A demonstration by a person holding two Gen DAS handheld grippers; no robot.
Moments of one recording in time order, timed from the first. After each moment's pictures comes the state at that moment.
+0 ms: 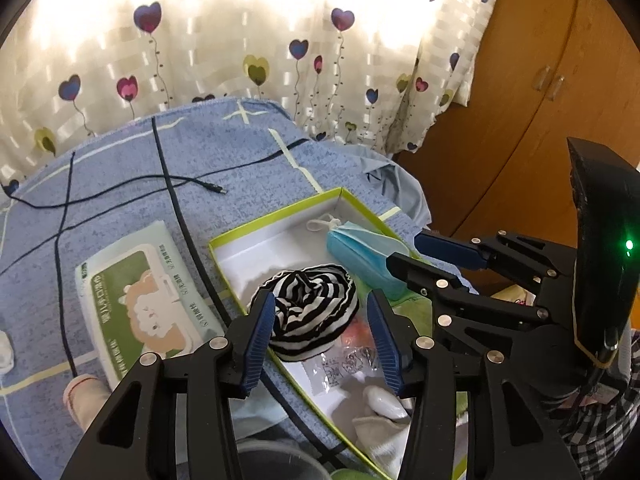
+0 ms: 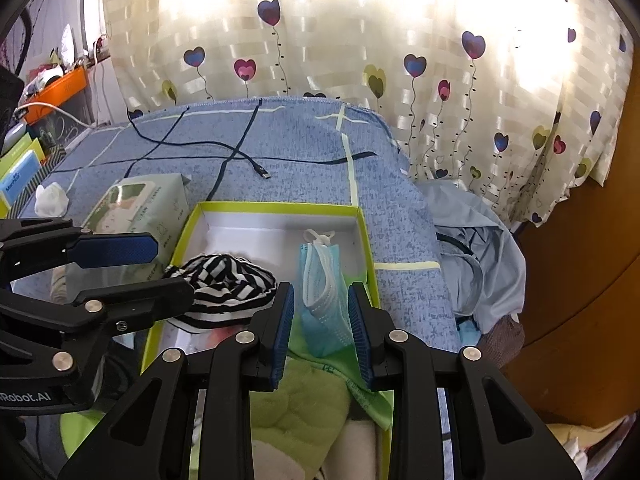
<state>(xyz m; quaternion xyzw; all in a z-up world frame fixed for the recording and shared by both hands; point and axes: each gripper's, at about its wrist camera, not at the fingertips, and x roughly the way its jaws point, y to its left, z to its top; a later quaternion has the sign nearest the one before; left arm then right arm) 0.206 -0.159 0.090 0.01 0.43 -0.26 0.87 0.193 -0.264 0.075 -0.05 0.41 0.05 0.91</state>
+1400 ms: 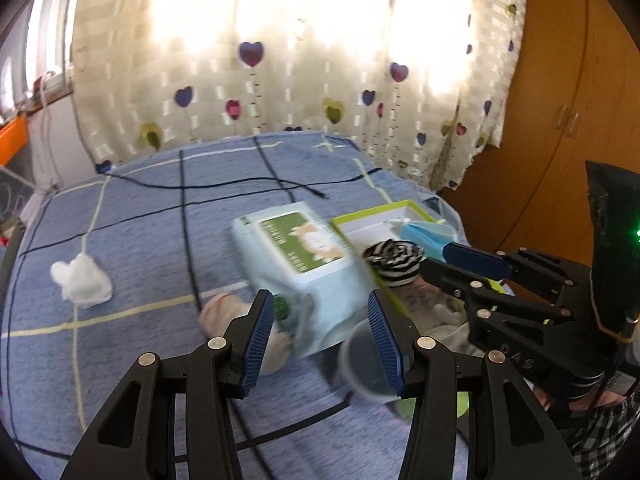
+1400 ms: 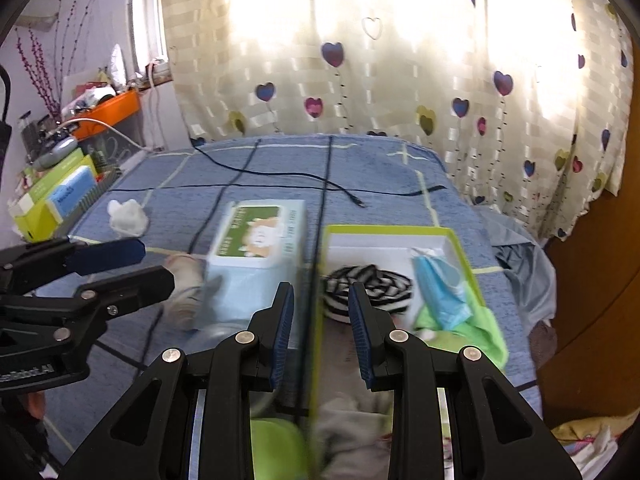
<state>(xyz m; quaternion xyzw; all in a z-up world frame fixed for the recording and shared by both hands) 0.122 -0.035 0.117 -0.02 0.37 -0.17 0.91 0.133 -0.168 0.105 -0.02 0.35 0.11 0.93</state>
